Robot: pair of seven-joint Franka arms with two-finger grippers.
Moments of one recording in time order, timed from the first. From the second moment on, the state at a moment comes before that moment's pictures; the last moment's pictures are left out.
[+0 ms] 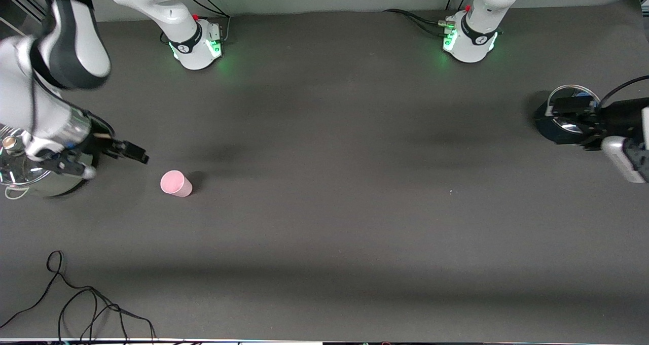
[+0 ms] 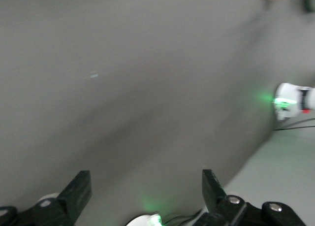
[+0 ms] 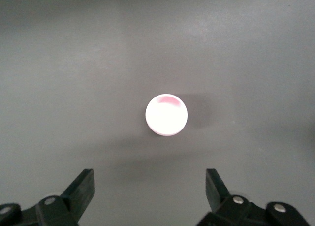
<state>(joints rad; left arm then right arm) 1.12 0.49 -1.26 -1.44 -0.01 1.37 0.25 0.16 -0.09 -0.18 -2.06 0.10 1.97 0.16</state>
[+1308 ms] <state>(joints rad) 1.07 0.21 -1.11 -1.39 0.19 1.29 0.14 0.16 -0.13 -0.21 -1.77 -0.02 1.55 0.16</state>
